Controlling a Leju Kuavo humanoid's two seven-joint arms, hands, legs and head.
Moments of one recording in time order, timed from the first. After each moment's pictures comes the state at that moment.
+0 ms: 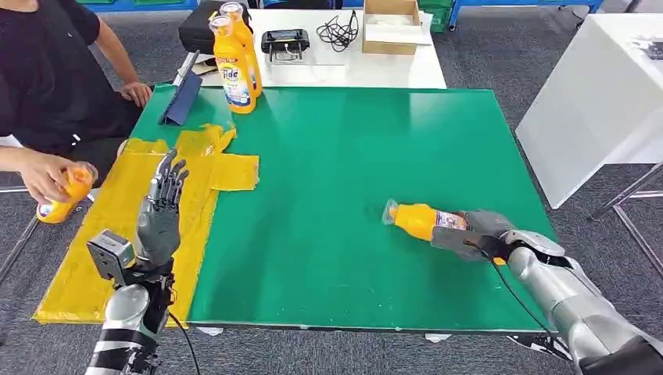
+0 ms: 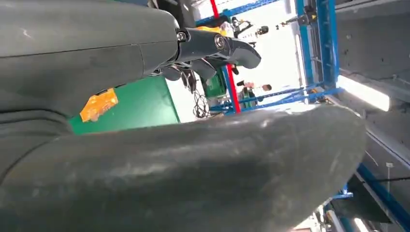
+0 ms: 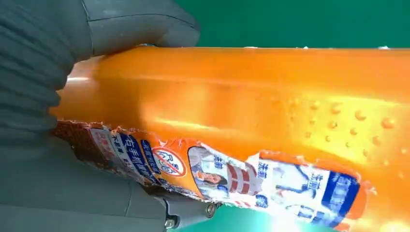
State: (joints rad) left arm -0.11 -0.06 0.09 -1.51 -0.03 -0.16 -0.63; right arm -0.77 -0.26 0.78 -0.48 0.43 0.09 -0.22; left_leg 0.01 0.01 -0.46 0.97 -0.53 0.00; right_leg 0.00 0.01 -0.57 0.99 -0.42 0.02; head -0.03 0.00
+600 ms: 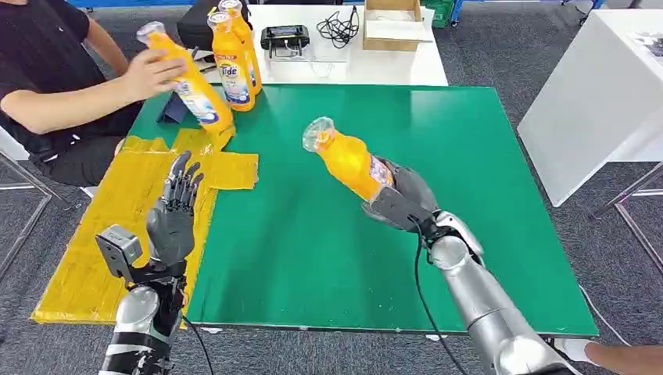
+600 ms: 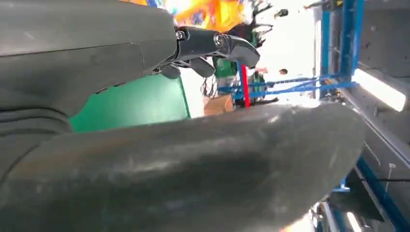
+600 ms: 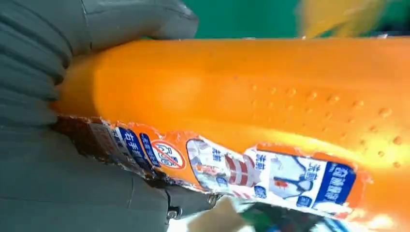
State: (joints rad) left arm -0.09 -0.13 0.07 -1.53 0.03 -0.23 -0.54; right arm -0.60 0.07 0.41 -0.91 0.41 0.02 -0.31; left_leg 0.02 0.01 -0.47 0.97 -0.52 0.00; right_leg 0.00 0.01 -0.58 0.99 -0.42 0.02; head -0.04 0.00
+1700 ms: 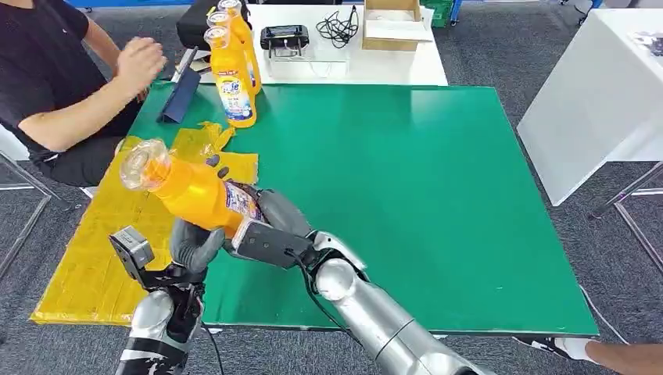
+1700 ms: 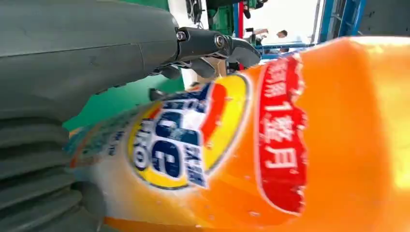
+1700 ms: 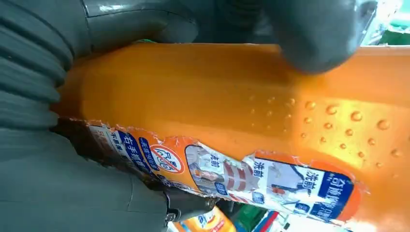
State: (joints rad) left arm -0.07 -0.16 -0.01 -1.55 0.10 -0.29 -0.51; right arm -0.60 0.37 0.76 -0.87 0.20 -0.01 -0.31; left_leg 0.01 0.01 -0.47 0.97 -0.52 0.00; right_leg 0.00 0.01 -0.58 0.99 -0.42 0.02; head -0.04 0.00
